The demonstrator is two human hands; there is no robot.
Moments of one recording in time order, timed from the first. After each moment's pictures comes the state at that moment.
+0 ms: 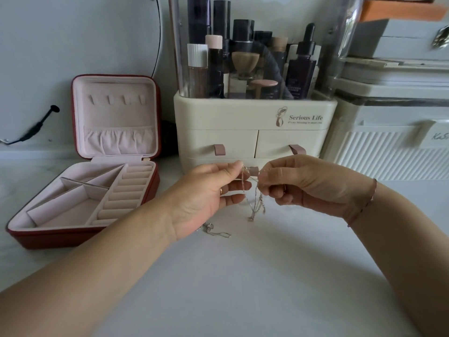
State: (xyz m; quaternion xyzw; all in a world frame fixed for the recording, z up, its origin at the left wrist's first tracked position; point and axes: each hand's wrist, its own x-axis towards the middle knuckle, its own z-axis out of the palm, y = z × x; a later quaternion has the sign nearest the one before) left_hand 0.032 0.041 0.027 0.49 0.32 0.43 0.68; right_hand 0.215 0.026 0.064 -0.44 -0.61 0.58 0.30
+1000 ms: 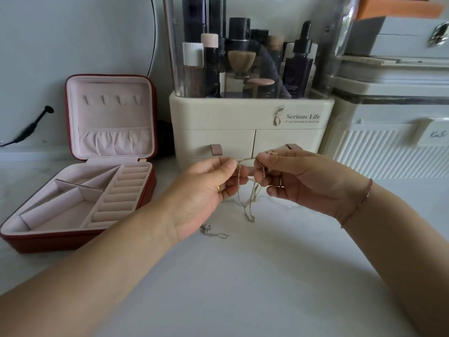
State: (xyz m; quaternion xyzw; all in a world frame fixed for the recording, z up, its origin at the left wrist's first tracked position) left_hand 0.038 0.039 0.028 0.48 0.32 0.49 0.65; right_hand 0.217 0.033 0.058 -0.42 -0.58 0.59 0.38
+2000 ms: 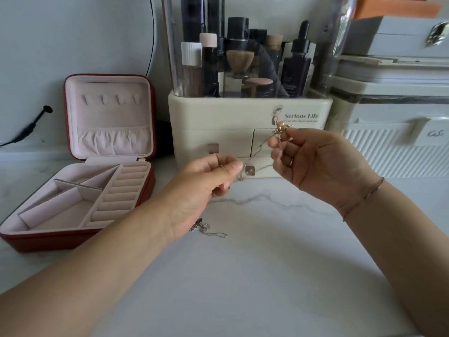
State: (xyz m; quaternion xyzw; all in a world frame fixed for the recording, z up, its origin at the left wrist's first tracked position) left_hand 0.031 0.037 0.031 0.58 0.35 0.46 0.58; right_hand 0.225 0.037 0.069 -0.32 -0.39 0.67 0.54
